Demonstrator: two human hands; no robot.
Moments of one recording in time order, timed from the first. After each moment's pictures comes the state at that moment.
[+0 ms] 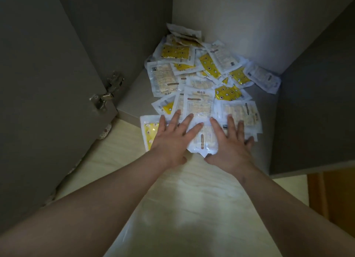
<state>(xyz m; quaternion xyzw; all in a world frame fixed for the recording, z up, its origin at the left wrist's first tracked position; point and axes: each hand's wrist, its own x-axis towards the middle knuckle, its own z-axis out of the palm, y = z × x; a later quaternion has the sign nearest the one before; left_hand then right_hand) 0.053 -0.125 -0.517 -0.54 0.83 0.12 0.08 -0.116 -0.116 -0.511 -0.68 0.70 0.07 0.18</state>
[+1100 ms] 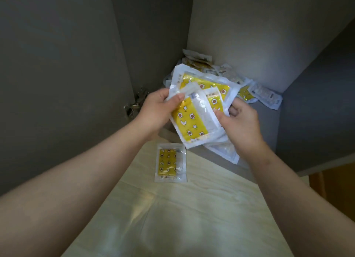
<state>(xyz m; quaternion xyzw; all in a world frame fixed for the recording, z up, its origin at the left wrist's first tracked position) 0.108 -0.125 -0.409 -0.55 0.45 0.52 -0.49 -0.066 -0.114 -0.406 -0.54 0.52 -0.48 0.45</state>
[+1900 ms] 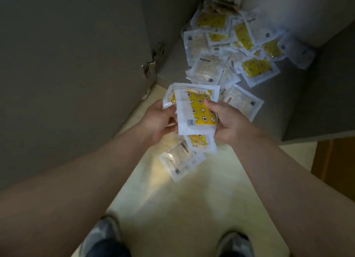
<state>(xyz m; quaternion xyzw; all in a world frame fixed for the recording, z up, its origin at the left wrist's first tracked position) 0.130 -0.052 -0.452 -0.66 0.18 0.64 -0.35 -0.021 -0.080 -0.429 -0.13 0.59 -0.28 0.74</state>
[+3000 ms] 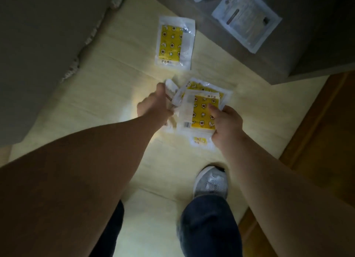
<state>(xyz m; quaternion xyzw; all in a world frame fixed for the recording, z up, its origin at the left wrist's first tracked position) 0.076 0.048 -0.538 -0.78 0.48 0.40 0.09 -0.071 0.048 -0.500 -0.06 0.79 -0.24 0.57</state>
